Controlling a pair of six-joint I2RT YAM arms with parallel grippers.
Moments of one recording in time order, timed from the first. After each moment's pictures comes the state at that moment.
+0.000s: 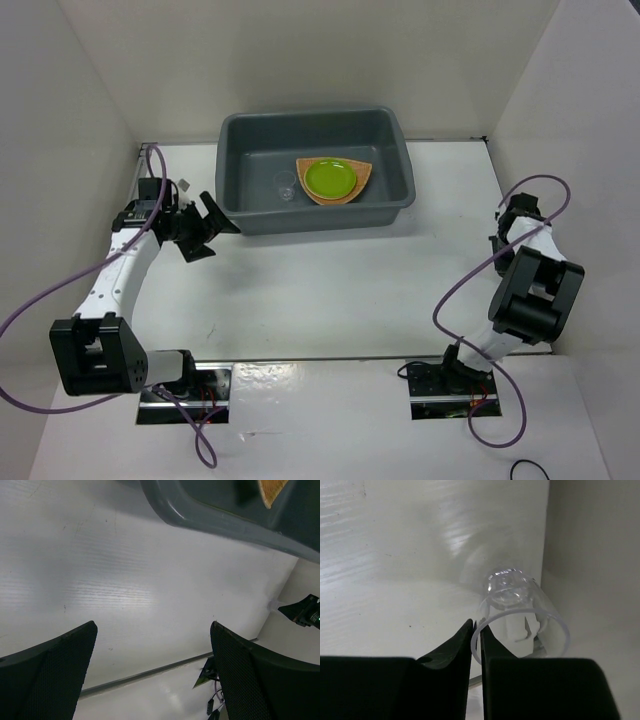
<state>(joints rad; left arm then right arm) 0.08 1.29 1.06 -0.75 0.46 -0.59 -0.45 1.57 1.00 -0.69 0.29 -0.38</state>
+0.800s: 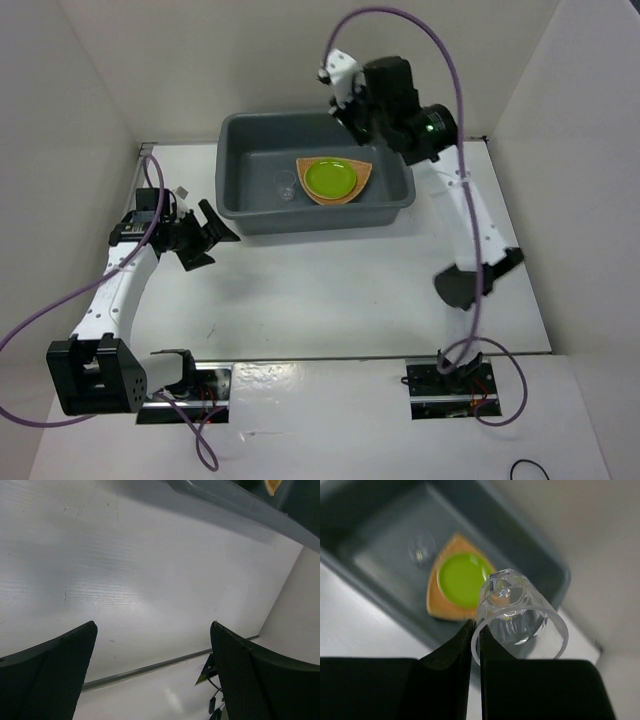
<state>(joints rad) 0.08 1.19 0.98 -0.76 0.46 -0.59 0.50 1.80 2.28 -1.00 0.05 -0.41</state>
